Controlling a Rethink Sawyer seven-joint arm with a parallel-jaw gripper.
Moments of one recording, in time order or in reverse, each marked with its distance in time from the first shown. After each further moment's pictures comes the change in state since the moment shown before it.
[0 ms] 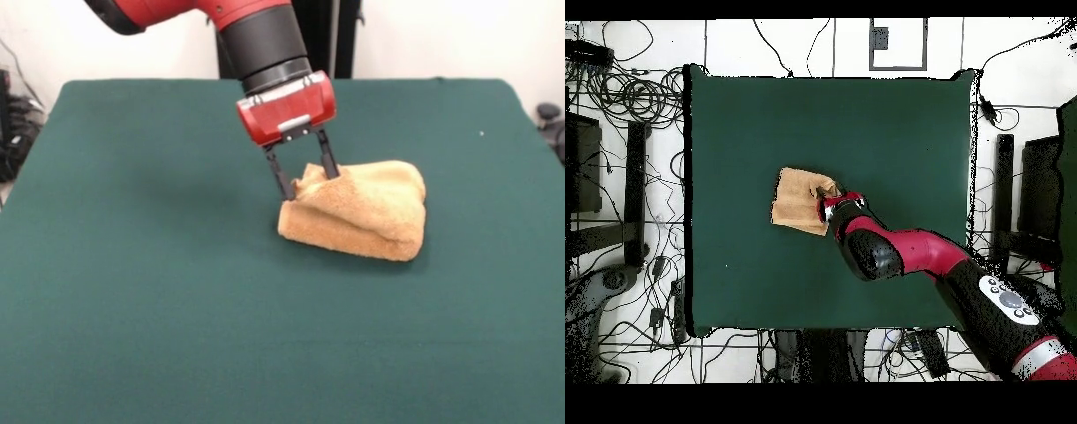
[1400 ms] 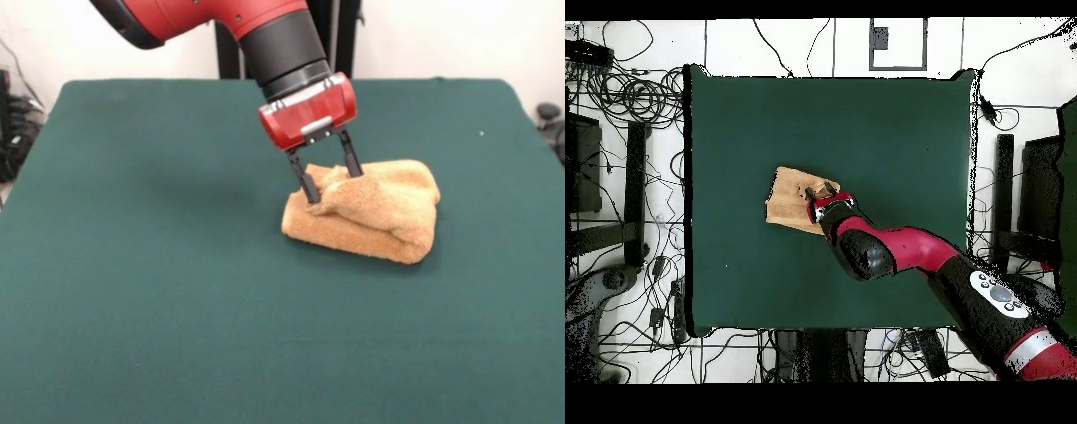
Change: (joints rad) arm -0.008 0.038 0.038 0.000 -0.031 0.000 0.000
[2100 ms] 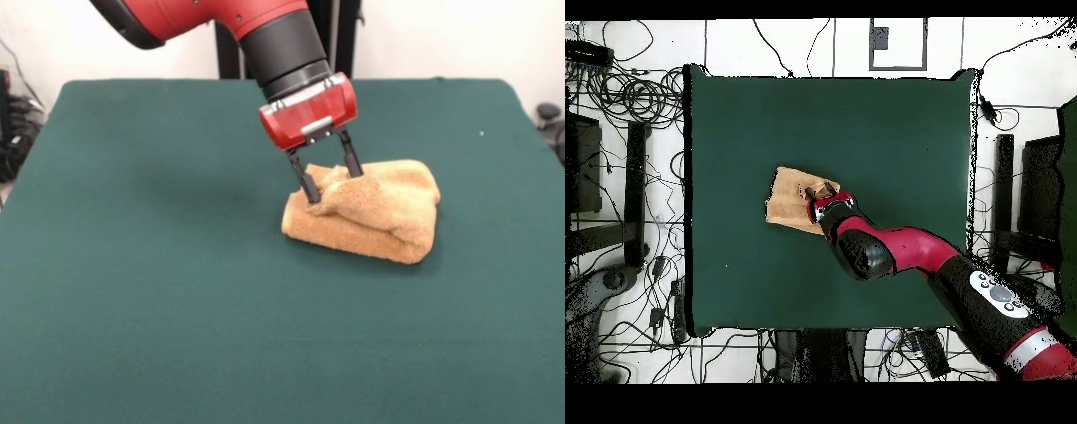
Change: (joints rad) arm 0.001 0.000 0.000 0.000 0.000 -0.005 0.000
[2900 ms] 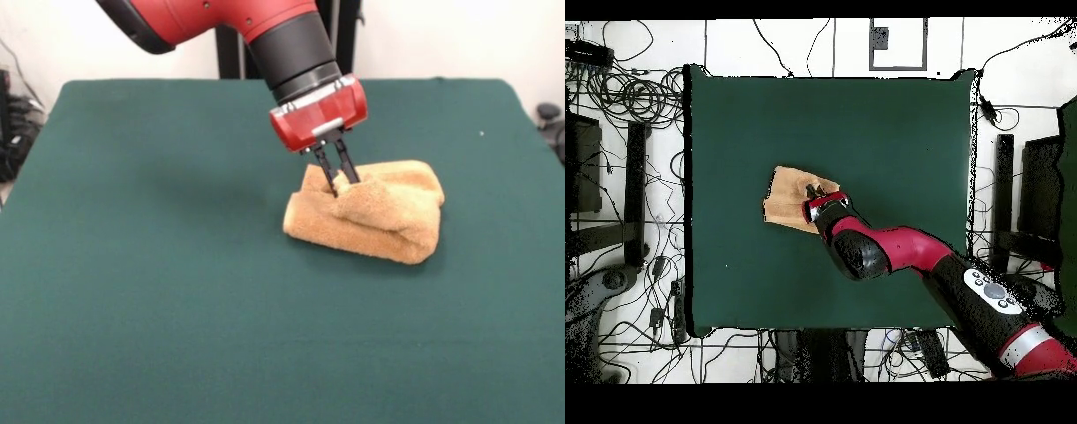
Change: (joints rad) arm 0.013 0.014 0.000 0.000 0.000 -0.022 0.000
